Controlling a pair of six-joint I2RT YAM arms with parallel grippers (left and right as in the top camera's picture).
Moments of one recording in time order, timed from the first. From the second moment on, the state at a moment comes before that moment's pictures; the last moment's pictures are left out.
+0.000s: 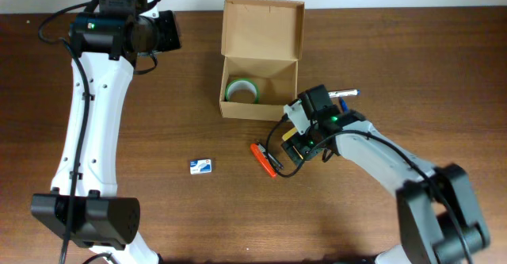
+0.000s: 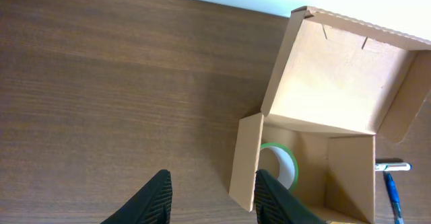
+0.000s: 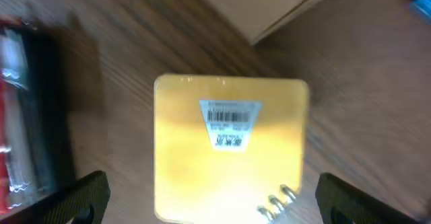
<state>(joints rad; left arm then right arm) -0.10 1.85 2.06 -1.11 0.06 -0.26 0.39 1.67 1.01 -0.56 -0.05 -0.24</state>
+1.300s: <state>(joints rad) -0.21 1.85 1.85 -0.92 0.08 -0.26 0.00 1.45 0.91 -0.52 -0.38 -0.06</state>
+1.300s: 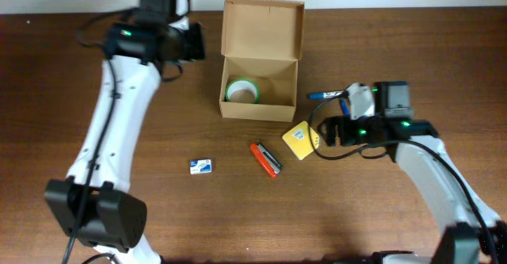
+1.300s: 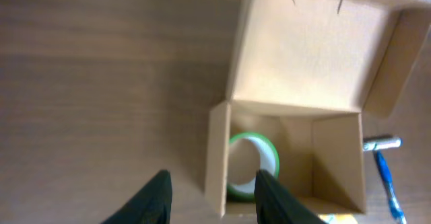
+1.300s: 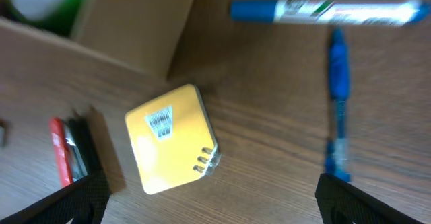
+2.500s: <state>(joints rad) -0.33 1.98 1.50 -0.62 -0.05 -0.25 -0.03 1.26 0.91 -0.59 -0.45 -0.05</state>
